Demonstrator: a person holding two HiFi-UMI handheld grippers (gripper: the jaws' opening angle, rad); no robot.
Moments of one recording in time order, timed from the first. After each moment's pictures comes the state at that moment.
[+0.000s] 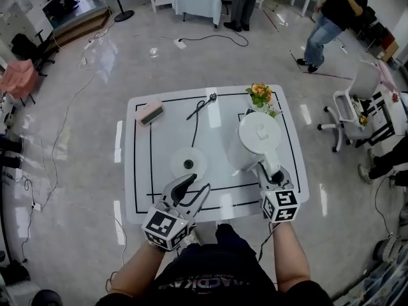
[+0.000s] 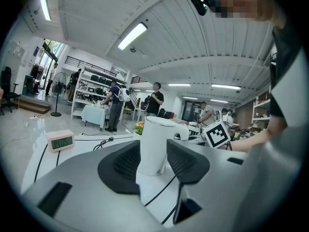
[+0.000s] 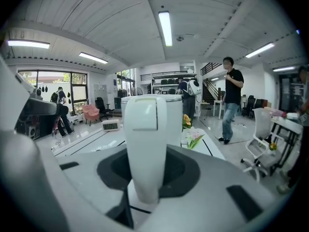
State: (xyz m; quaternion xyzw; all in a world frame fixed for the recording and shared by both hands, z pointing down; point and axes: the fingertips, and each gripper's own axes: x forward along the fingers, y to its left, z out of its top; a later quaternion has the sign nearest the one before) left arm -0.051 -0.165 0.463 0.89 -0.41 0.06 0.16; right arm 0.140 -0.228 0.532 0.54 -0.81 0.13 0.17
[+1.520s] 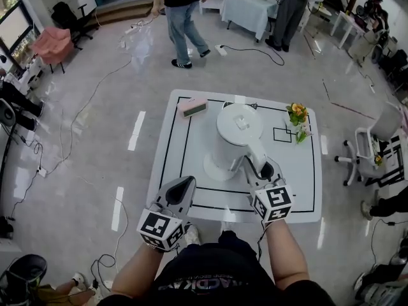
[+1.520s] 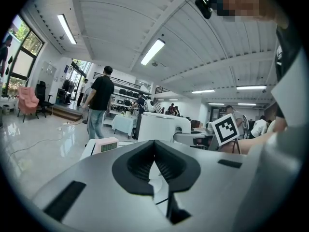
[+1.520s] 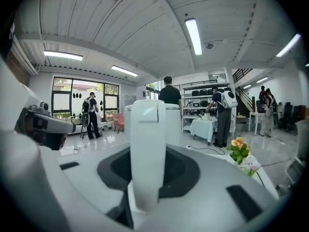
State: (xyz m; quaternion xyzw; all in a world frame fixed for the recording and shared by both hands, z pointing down) left arm -0.185 -0.124 0.440 0.81 -0.56 0.01 0.14; right arm -0.045 -0.231 0.464 0.40 -0.91 0.06 0.11
